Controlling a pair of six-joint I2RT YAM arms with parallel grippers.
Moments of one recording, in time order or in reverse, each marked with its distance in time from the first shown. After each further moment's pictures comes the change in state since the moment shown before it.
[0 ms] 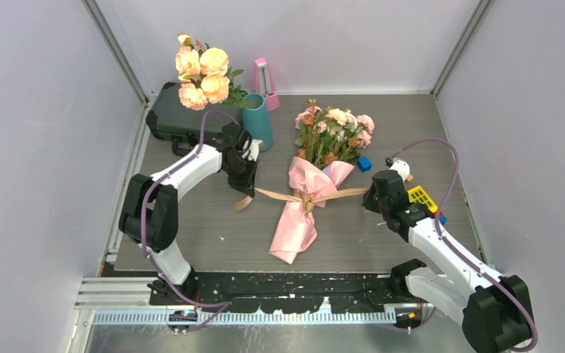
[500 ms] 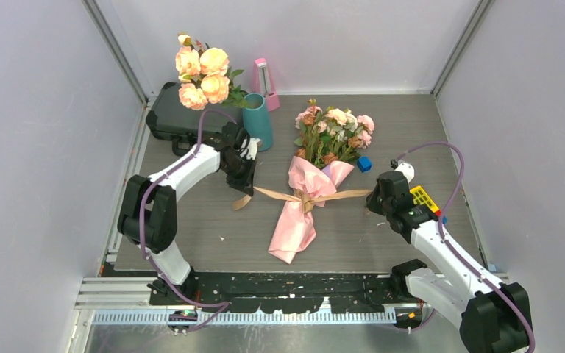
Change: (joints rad) left arm 0.014 -0.013 0.000 0.000 0.000 -0.001; right arm -0.052 -0.035 -0.015 -0.034 -0.038 0.005
